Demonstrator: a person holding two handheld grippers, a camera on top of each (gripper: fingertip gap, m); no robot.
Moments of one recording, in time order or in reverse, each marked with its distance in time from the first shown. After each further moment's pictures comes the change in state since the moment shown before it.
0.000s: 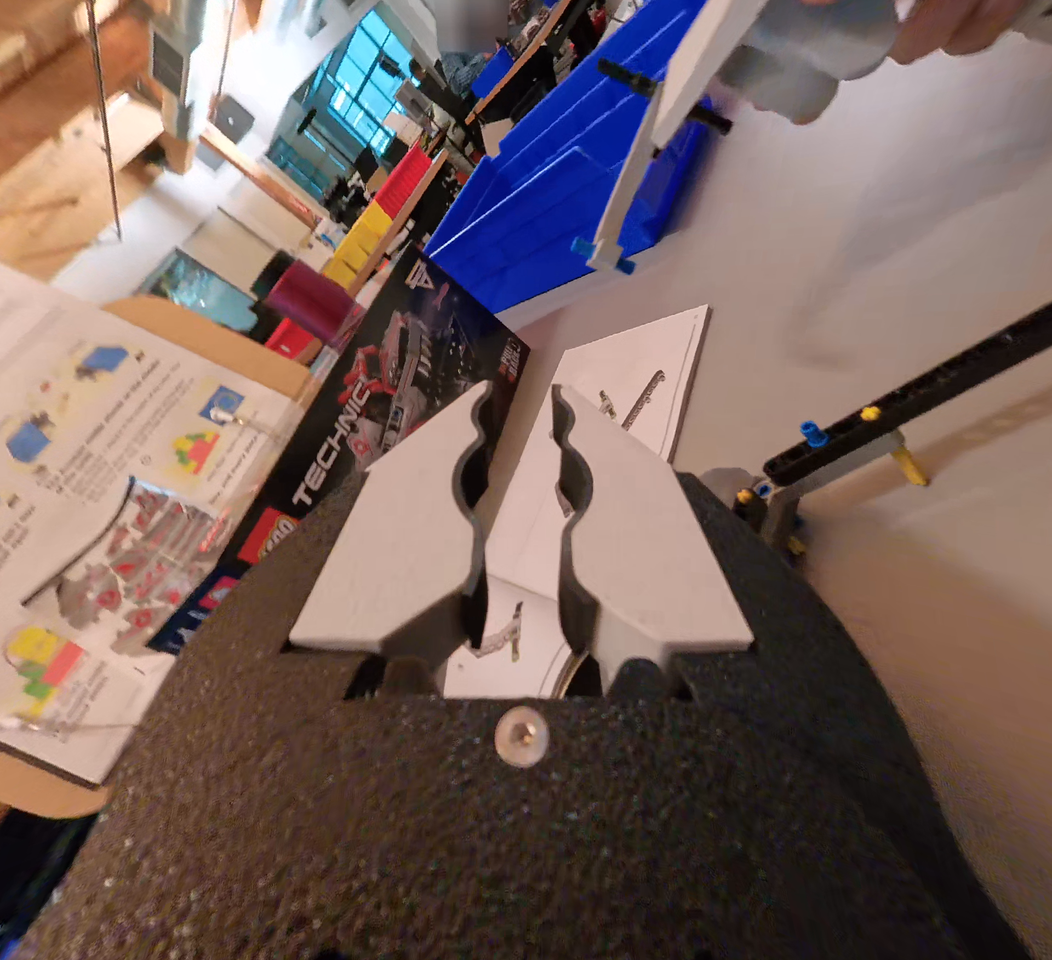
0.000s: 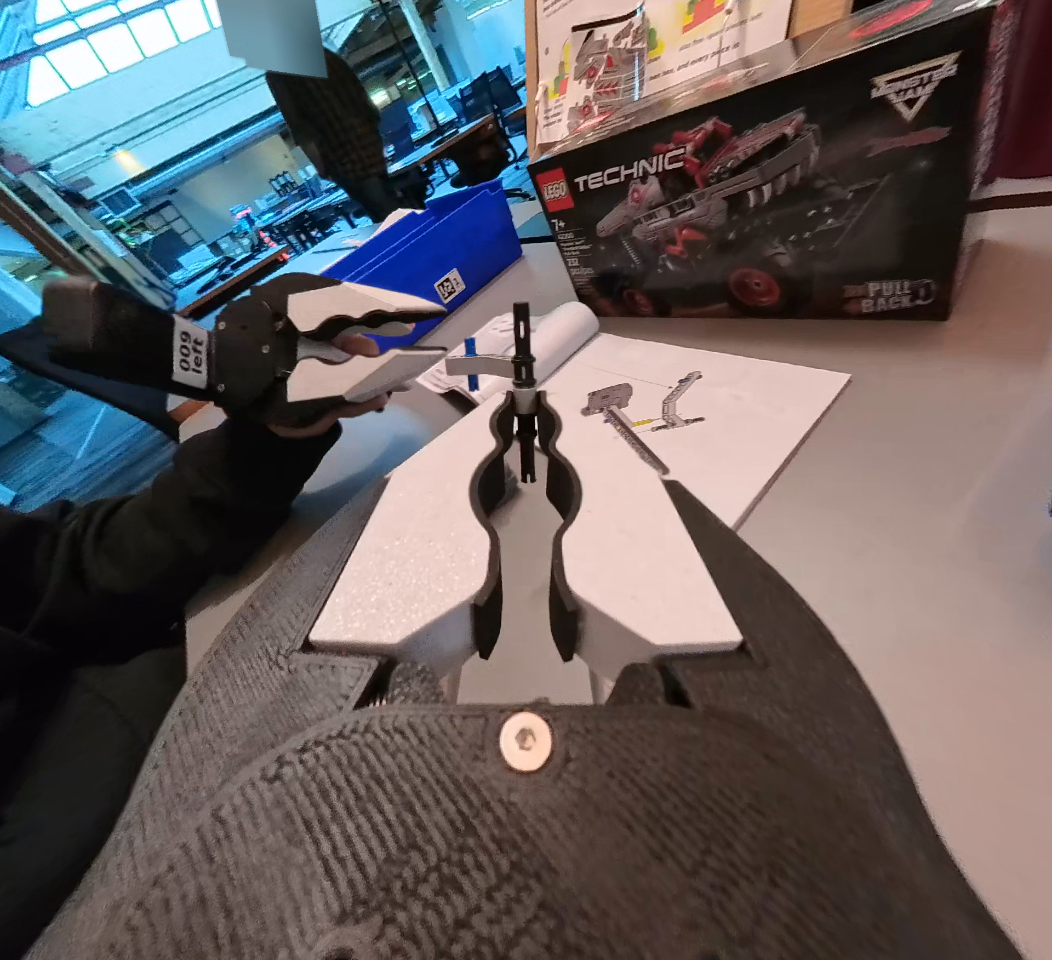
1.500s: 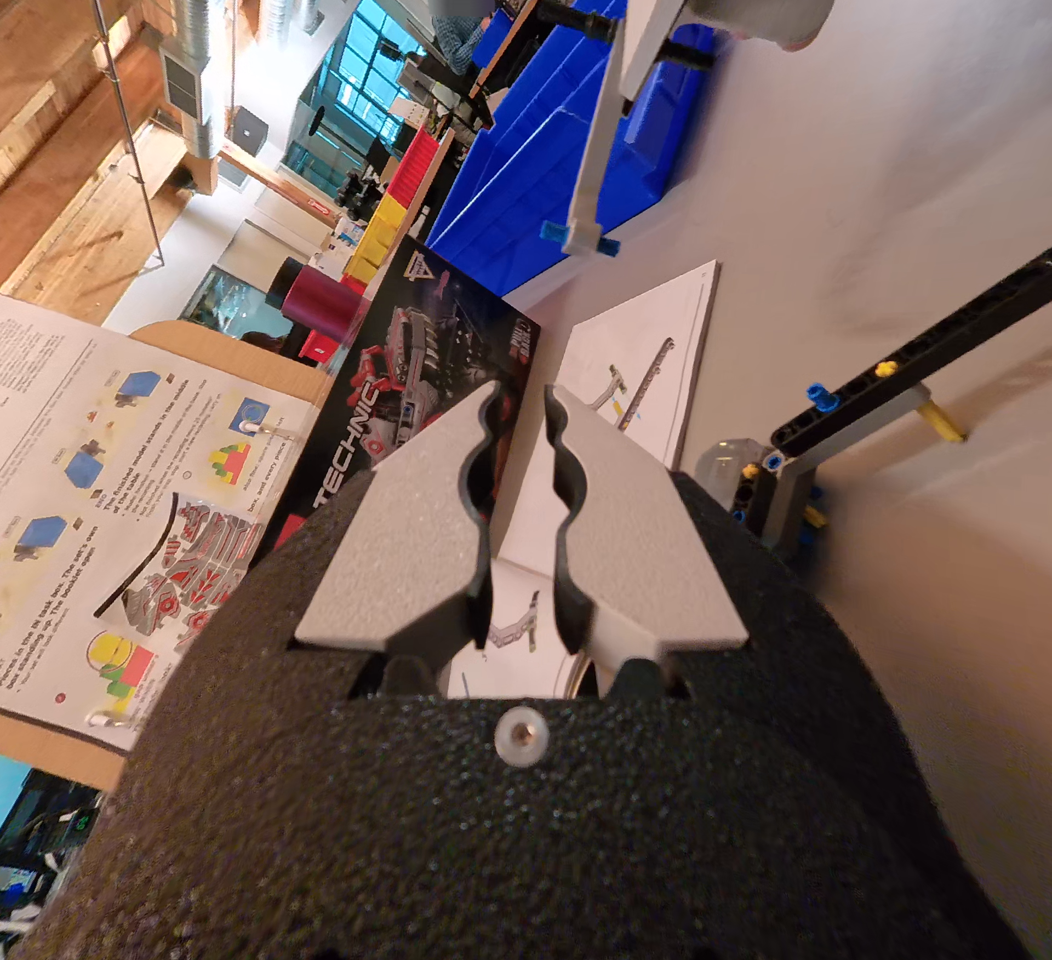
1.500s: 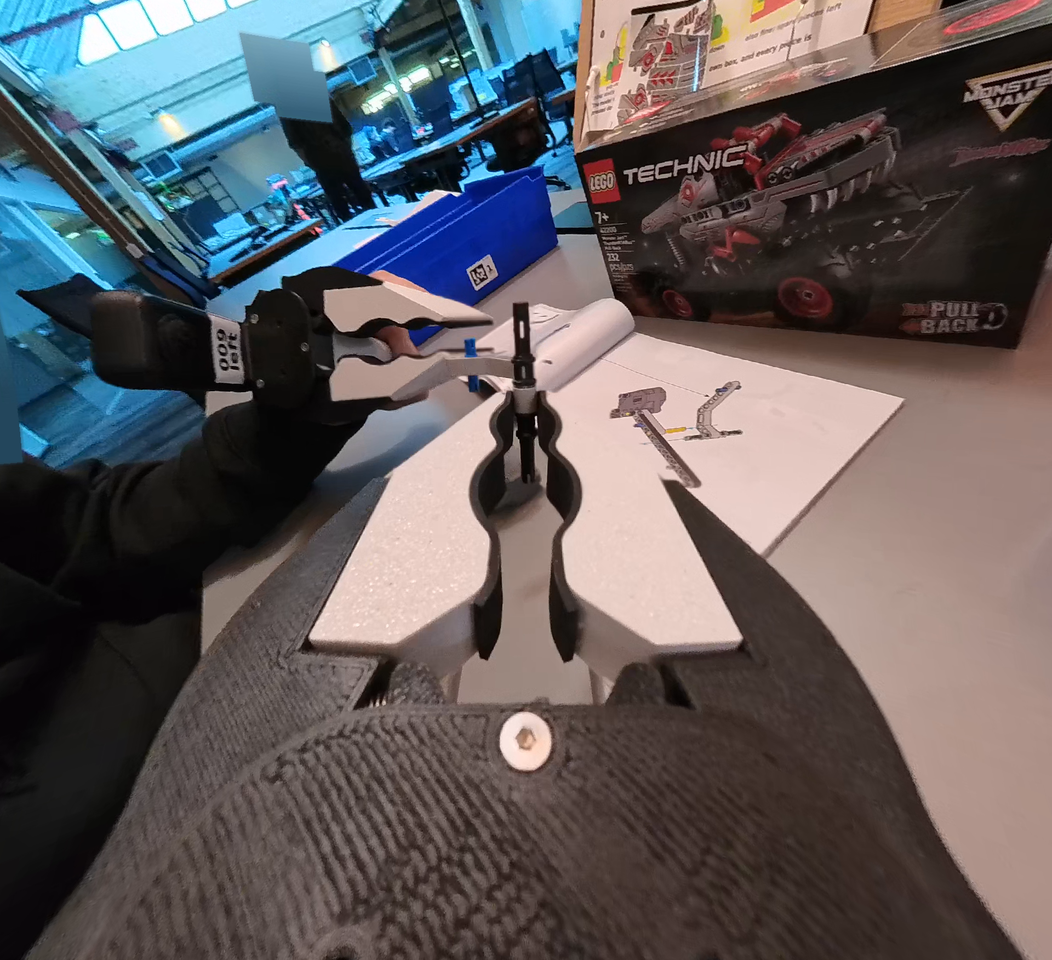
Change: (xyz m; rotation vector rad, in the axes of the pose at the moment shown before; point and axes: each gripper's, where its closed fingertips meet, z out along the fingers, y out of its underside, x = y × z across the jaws) left arm 0.007 0.006 0.004 -0.052 -0.025 0.145; right arm -0.015 0.004 0.005 -0.021 -0.073 -0.047
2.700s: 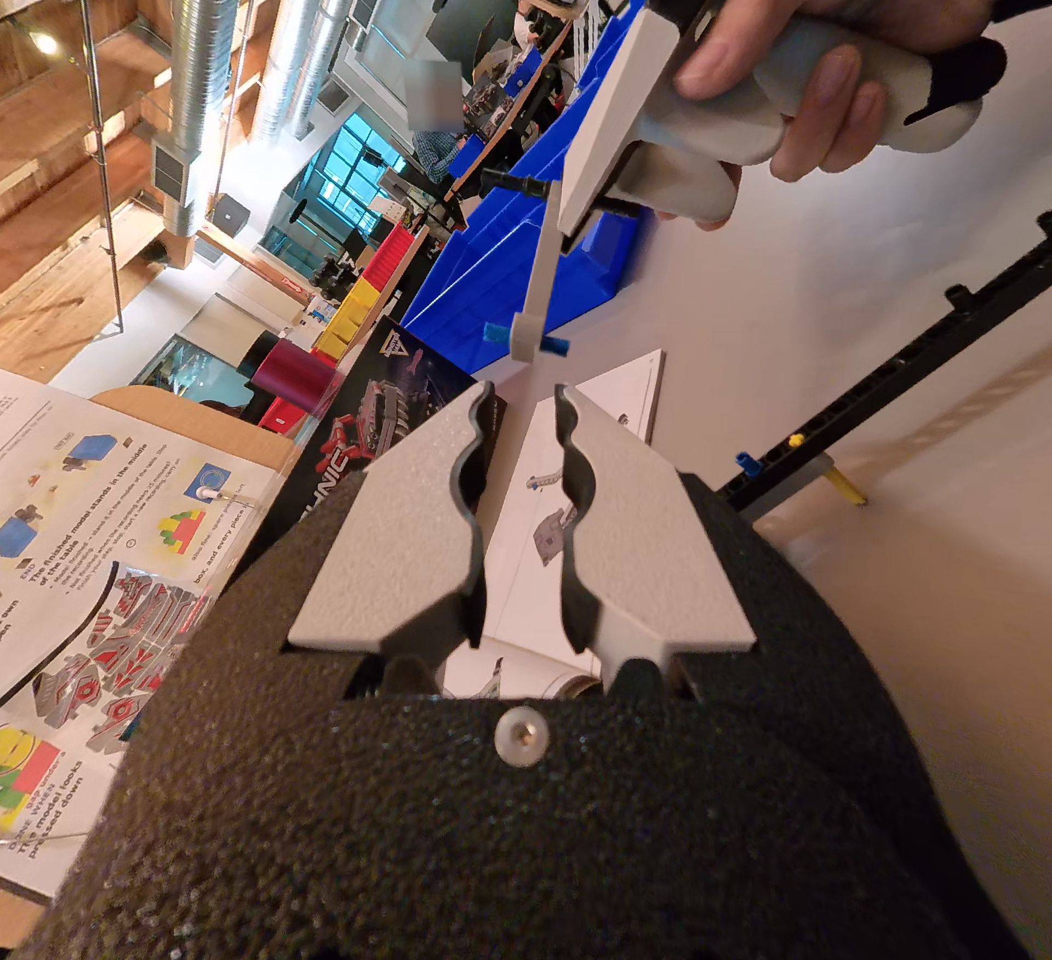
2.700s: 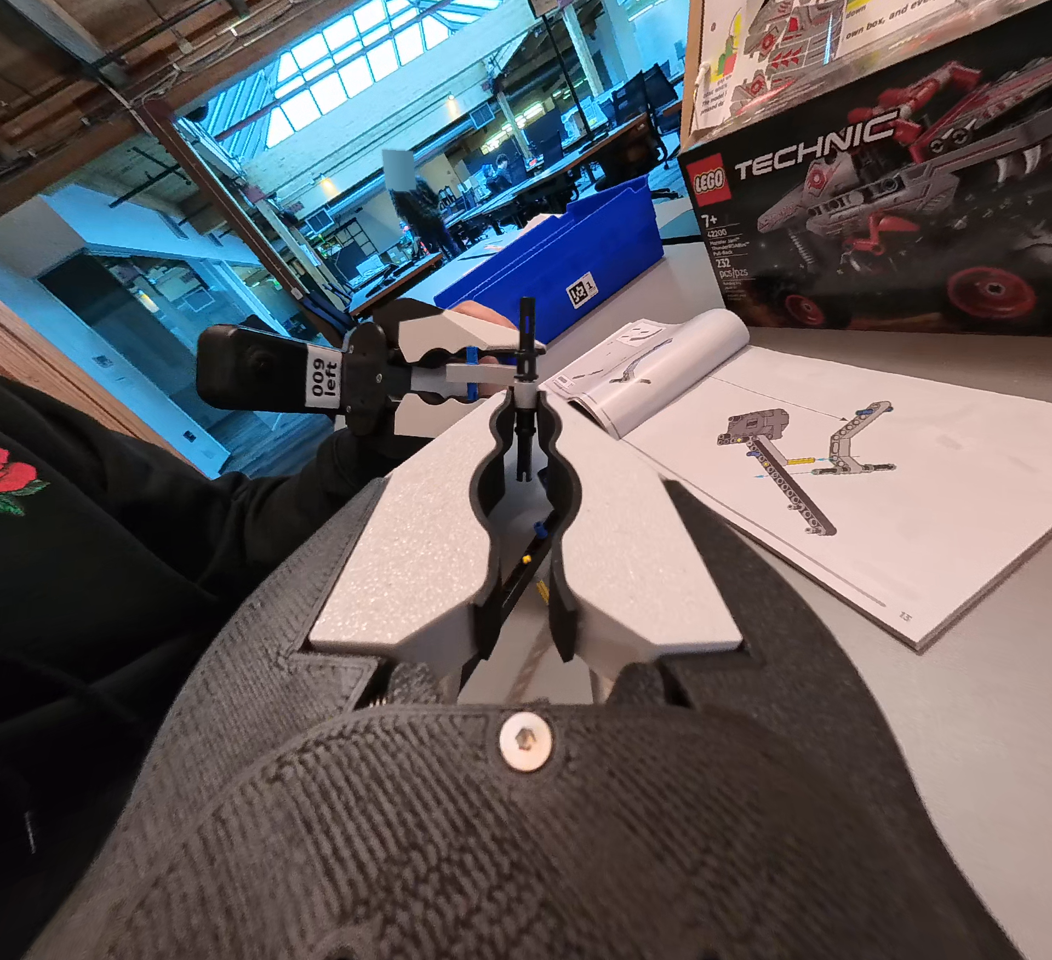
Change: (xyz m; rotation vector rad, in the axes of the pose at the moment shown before) left arm 0.013 -0.029 -0.006 0.173 0.064 -0.061; right arm -0.028 -0.002 0.018 0.039 -0.205 0.120
